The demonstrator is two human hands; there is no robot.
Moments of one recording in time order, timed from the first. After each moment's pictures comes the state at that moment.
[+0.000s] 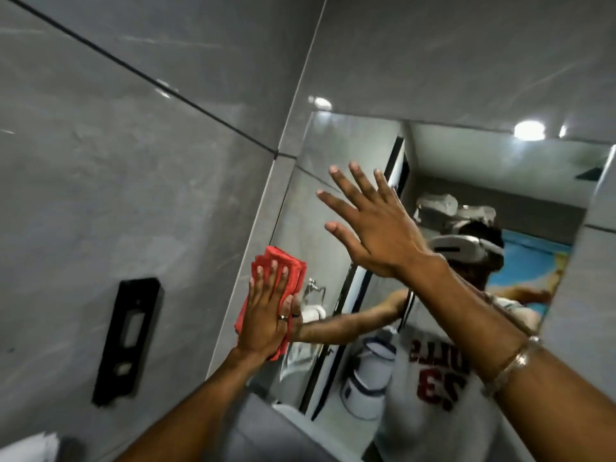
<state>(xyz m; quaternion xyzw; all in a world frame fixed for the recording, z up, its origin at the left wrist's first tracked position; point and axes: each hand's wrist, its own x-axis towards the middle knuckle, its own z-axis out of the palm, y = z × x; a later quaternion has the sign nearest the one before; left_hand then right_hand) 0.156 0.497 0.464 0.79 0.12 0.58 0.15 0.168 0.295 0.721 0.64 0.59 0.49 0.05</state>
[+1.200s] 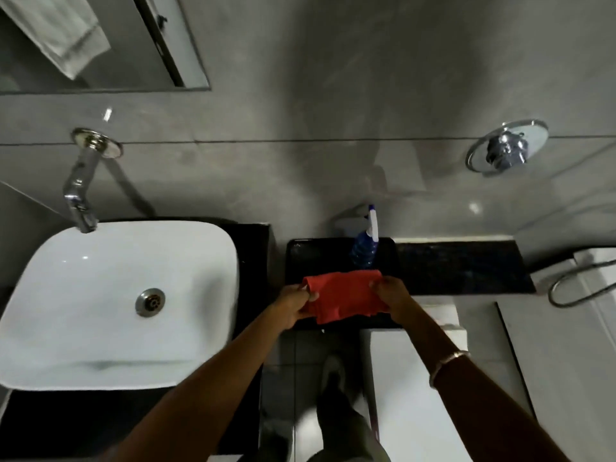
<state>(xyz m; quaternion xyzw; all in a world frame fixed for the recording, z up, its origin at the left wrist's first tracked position) 0.023 0.005 0.064 0.58 0.39 -0.32 0.64 0.059 -0.214 0.067 0.75 -0.32 -0.27 -0.51</state>
